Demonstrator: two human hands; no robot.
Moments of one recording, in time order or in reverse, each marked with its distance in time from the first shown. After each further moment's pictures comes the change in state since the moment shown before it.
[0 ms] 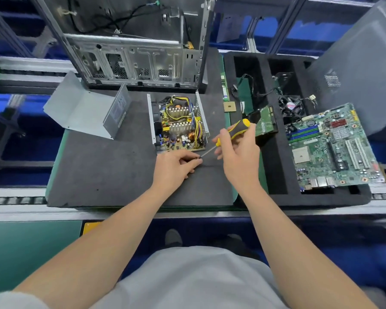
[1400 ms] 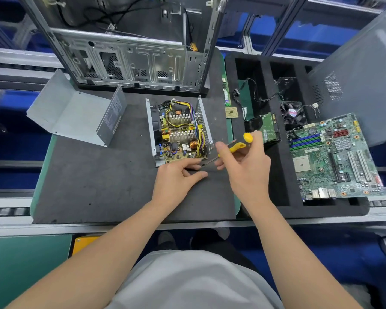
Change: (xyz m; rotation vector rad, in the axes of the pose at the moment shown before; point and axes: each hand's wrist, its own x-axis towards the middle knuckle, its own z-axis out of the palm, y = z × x) left_hand 0.005 0.001 0.004 0.062 0.002 0.013; right_hand 0.007 -0.007 0.001 -0.073 0.005 -0.045
